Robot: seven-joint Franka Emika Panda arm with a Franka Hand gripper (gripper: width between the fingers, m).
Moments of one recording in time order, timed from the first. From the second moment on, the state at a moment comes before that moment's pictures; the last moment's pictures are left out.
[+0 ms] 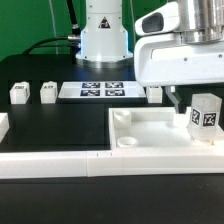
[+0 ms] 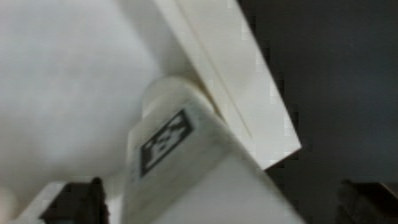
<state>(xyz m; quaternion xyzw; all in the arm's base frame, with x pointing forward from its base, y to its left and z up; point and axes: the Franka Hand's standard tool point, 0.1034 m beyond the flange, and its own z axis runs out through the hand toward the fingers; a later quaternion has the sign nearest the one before) 0.634 0.114 0.077 -0.99 0.11 -0.07 0.07</state>
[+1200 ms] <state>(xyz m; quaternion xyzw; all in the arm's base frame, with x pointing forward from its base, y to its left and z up) 0.630 0.111 0.075 -0.94 0.34 -0.05 0.06</state>
